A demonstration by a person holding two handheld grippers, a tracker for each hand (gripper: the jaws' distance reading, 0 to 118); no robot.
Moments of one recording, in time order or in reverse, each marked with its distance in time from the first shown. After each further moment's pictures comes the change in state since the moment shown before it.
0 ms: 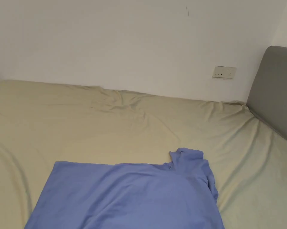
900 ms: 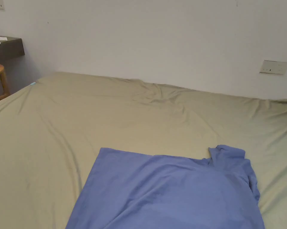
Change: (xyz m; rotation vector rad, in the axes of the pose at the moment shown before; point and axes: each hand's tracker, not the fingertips) left arm 0.004 0.001 0.030 0.081 0.087 0.068; right arm -0.035 0.012 0.069 0.352 -0.072 0.065
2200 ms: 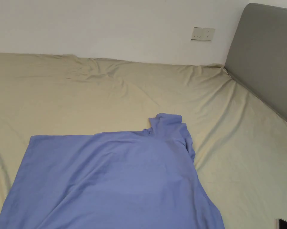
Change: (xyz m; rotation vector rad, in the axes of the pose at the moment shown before) left arm -0.016 -0.023 -0.079 -0.290 0.011 0.089; right arm 0.047 -0.054 -0.083 -0.399 -0.138 -0.070
